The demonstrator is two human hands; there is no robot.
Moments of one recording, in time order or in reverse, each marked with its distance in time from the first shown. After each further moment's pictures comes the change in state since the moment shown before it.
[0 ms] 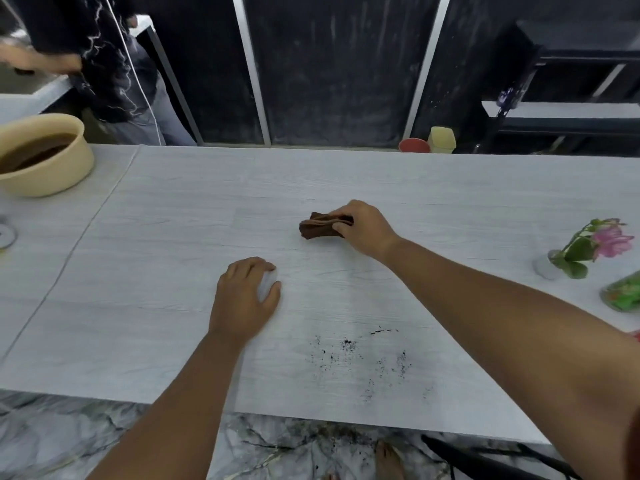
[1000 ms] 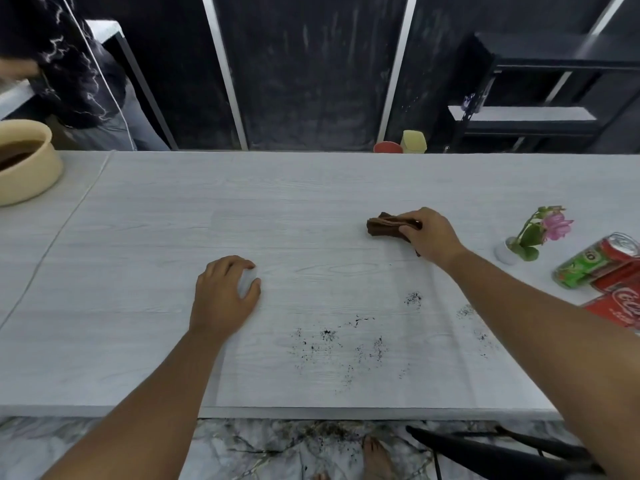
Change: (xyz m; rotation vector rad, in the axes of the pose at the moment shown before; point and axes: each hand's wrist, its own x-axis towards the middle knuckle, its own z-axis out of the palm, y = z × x) left_hand 0.002 -0.010 0.007 -0.002 -0.010 -0.012; right_hand -0.083 0.112 -0.082 -0.050 0.184 0.276
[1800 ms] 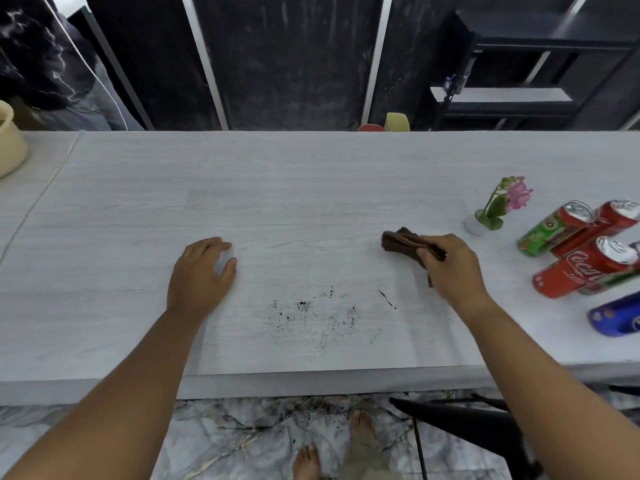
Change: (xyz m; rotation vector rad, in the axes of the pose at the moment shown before) left_hand -0.015 0.015 -0.012 -0.006 -0.036 -0.009; right_hand -0.142 0.046 -0.019 0.132 0.226 0.099
